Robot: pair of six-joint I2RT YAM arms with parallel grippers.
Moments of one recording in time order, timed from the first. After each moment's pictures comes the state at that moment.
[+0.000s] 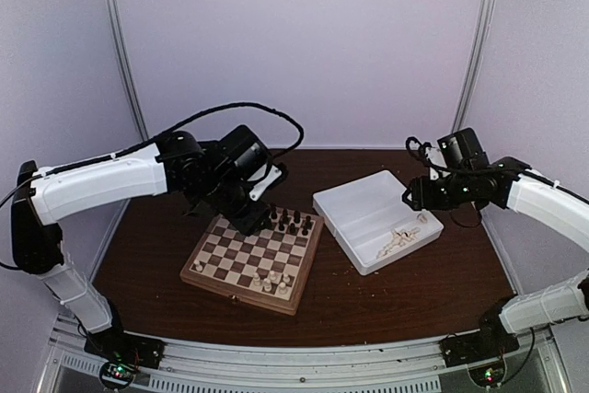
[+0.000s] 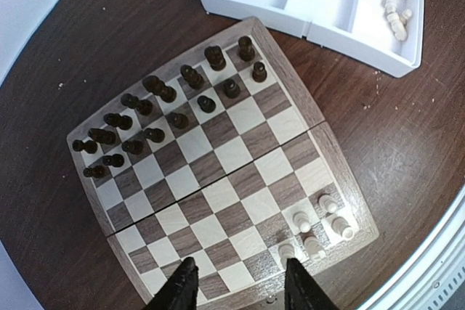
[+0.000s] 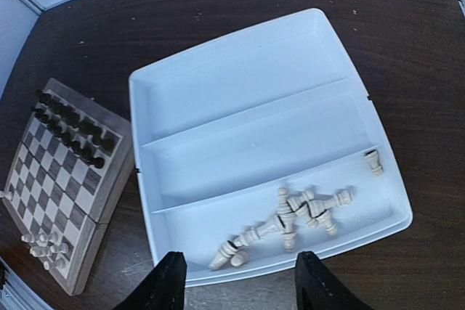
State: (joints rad) left arm -1.00 1.63 1.50 -0.95 -0.18 -0.15; right arm 0.49 1.17 0.98 -0.59 0.03 0.37
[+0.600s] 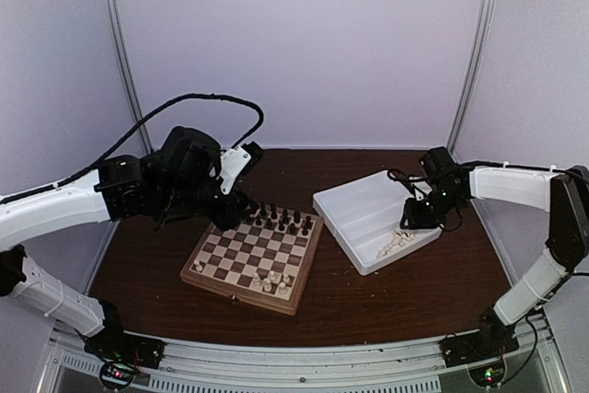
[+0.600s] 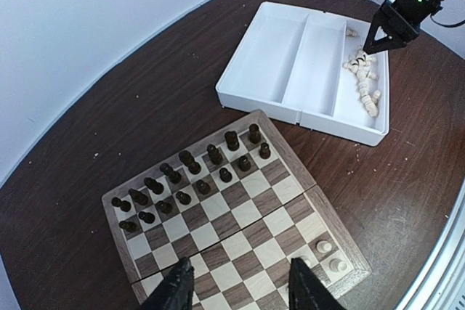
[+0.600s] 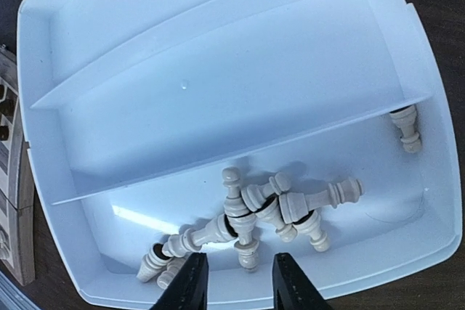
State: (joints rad) left arm -1.00 1.30 1.18 -0.56 -0.22 -0.05; right arm 0.31 1.52 0.98 -0.59 -0.15 0.26
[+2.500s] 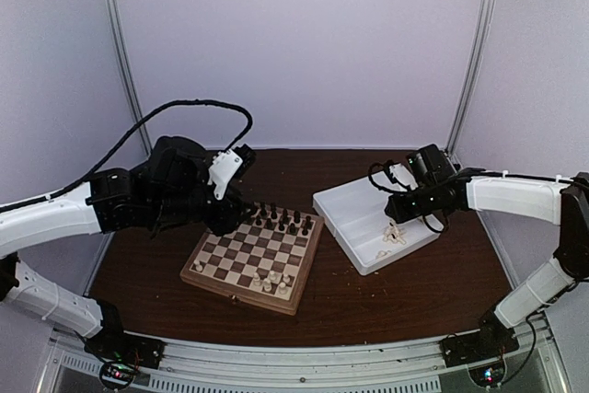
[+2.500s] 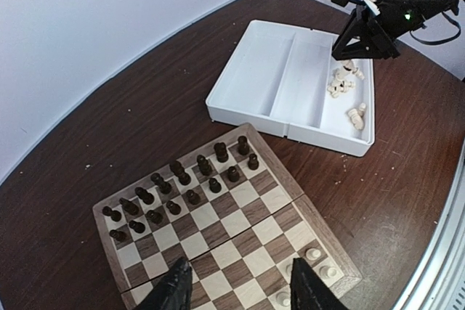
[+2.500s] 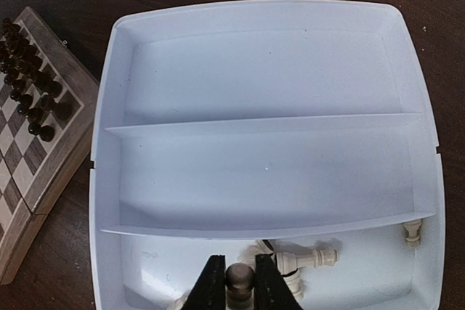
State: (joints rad) left arm -1.00 1.21 1.06 -0.44 -0.19 -0.05; right arm 0.48 1.47 0.94 -0.35 -0.03 0.10
